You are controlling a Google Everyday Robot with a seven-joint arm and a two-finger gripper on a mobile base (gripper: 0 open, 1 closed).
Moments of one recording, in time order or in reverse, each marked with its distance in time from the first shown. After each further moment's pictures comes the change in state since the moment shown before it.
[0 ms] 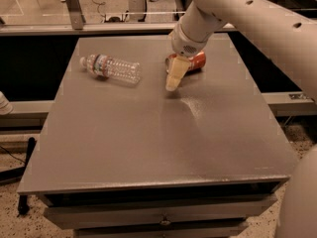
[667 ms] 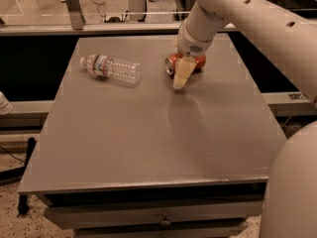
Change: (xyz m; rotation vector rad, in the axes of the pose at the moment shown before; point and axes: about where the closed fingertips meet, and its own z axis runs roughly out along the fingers) arm 0.028 -0.005 0.005 -0.046 0.063 -0.008
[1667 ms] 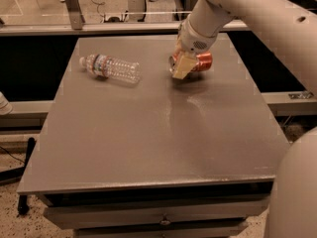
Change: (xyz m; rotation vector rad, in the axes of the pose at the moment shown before) arm -0.002 0.007 -0.018 -0.025 -0.025 -0.002
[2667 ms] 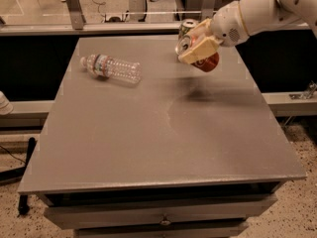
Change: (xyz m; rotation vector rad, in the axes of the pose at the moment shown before) arm -0.006 0.003 -0.077 0.008 -0.554 0.216
